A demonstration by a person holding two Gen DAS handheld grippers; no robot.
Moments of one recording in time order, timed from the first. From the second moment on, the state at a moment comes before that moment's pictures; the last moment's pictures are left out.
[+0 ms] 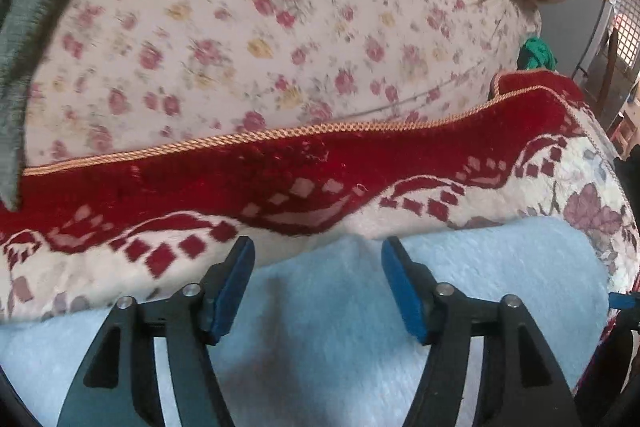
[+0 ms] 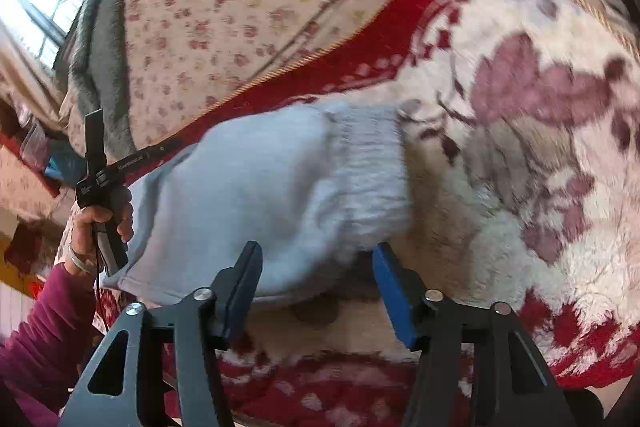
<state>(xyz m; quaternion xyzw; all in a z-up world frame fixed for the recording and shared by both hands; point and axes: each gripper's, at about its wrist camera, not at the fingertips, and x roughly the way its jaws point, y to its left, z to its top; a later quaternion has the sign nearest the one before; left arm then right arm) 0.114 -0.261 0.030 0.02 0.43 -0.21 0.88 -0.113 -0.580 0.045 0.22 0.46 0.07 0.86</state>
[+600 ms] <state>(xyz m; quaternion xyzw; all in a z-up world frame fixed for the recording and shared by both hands) 0.025 -0.174 0.056 0.00 0.41 -0.12 0.91 -0.060 -0.438 0.049 0.11 0.47 0.14 0.87</state>
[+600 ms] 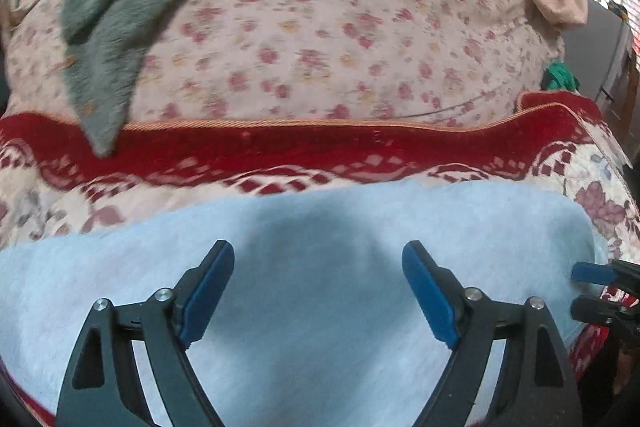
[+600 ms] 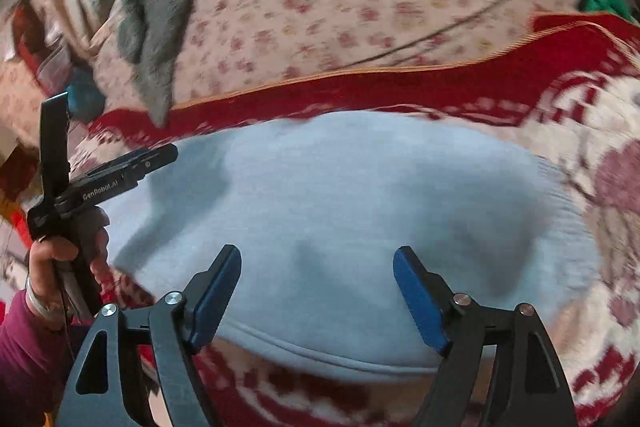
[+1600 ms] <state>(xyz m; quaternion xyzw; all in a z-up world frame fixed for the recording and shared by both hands) -0.105 0.116 0.023 -0.25 0.39 0.19 0.87 0.077 -0.041 0.051 -0.08 0.47 0.44 0.77</state>
